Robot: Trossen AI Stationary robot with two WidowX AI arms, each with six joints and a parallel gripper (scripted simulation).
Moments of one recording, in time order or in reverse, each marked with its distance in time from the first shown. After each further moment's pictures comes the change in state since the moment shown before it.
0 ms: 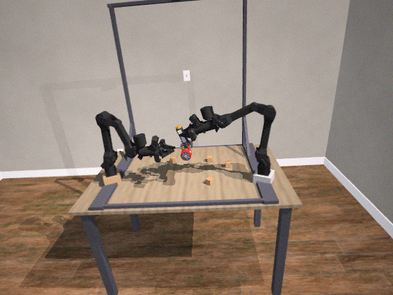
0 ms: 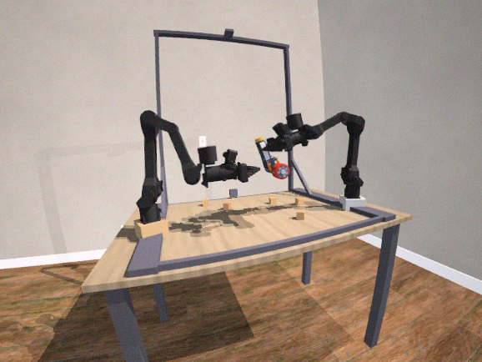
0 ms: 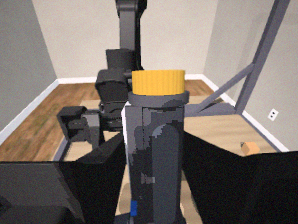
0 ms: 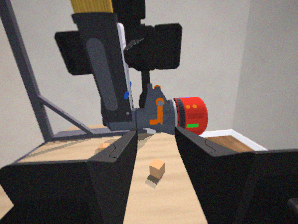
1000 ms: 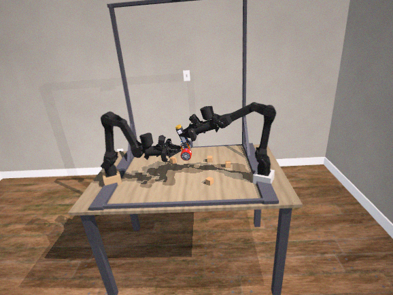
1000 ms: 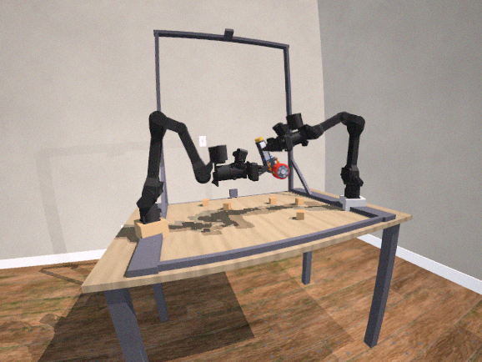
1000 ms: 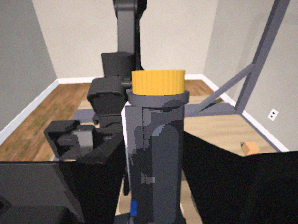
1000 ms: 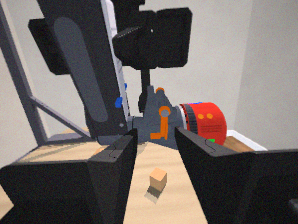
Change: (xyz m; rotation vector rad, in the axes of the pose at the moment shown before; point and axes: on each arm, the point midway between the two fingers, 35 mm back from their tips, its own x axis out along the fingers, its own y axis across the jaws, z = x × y) left arm 0.000 0.000 0.000 0.000 0.000 0.000; right arm 0.038 0.000 -0.001 0.000 0.003 0.000
